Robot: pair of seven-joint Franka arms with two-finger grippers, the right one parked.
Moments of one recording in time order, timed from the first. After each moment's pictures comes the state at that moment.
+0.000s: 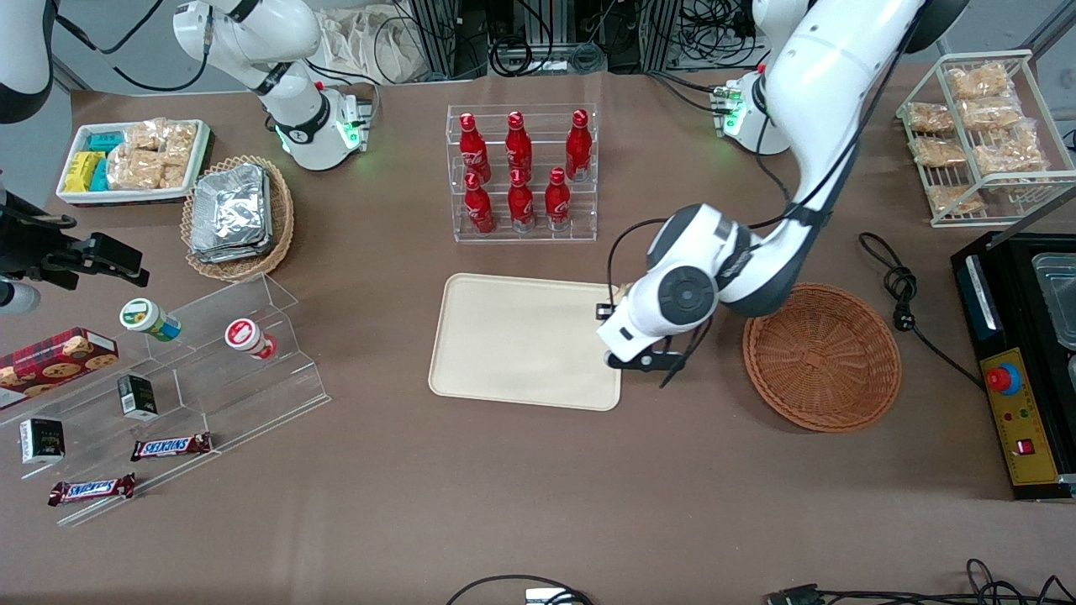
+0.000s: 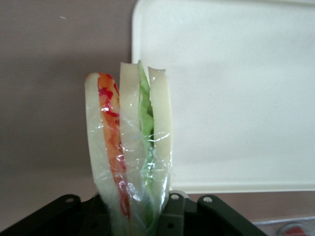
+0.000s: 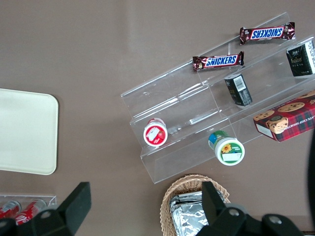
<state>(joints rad) -0.27 0.61 -0.37 -1.65 0.01 2.04 -0.53</state>
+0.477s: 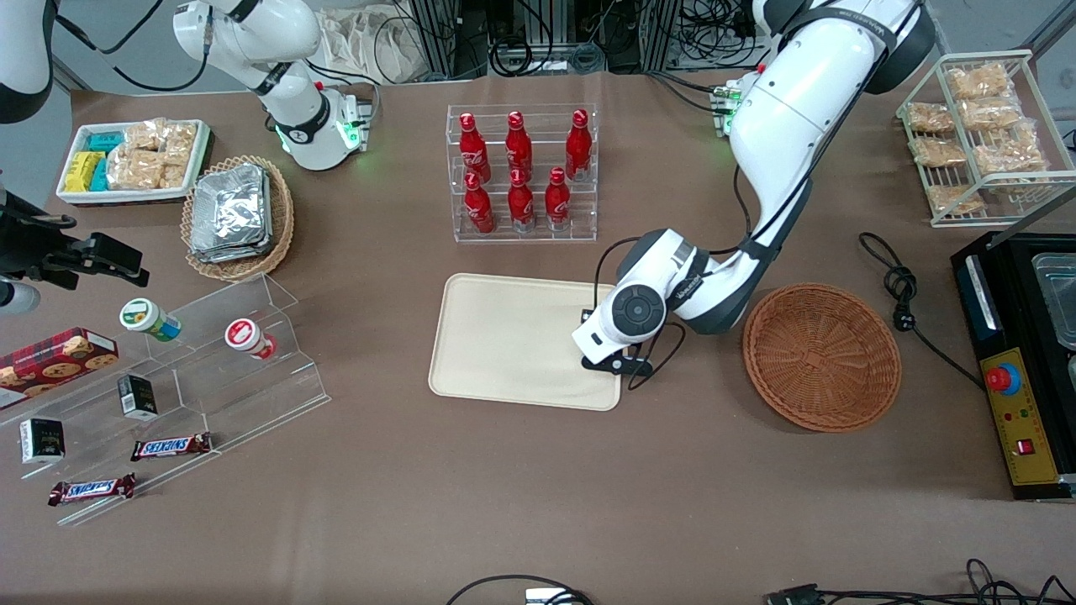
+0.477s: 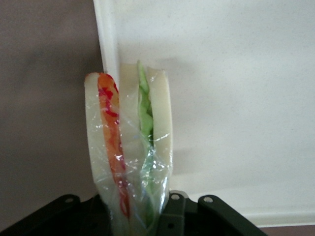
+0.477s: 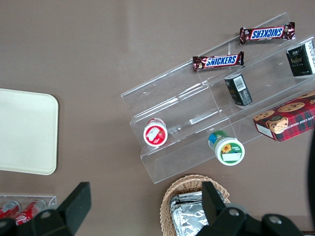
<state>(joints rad) -0.30 0.74 -0.37 -1.61 0.09 2.08 -0.53</state>
